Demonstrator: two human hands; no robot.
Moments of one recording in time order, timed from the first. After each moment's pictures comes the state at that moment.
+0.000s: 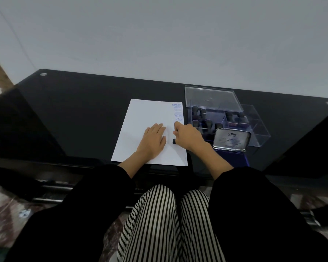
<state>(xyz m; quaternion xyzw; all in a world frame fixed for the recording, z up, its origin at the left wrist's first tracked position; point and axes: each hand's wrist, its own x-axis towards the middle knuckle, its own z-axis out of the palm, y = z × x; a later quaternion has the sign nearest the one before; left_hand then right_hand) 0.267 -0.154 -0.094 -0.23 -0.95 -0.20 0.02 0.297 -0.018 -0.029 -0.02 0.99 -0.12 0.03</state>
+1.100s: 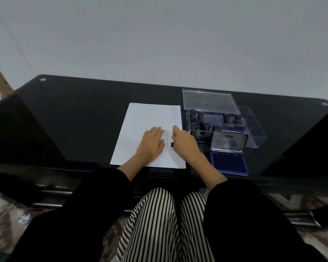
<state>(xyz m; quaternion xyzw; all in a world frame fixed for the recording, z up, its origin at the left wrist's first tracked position) 0.268 -0.153 -0.092 -0.22 -0.95 -0.20 0.01 0.312 -0.026 -0.039 0.00 0.99 -0.15 -0.03</state>
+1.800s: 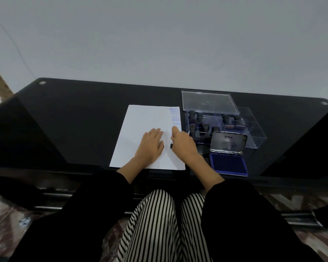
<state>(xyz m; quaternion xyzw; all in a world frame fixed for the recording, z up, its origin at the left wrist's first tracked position) 0.268 -0.153 -0.095 -0.22 -0.96 -0.19 0.02 0.308 -0.028 -0.042 0.02 0.99 -0.17 -0.03</state>
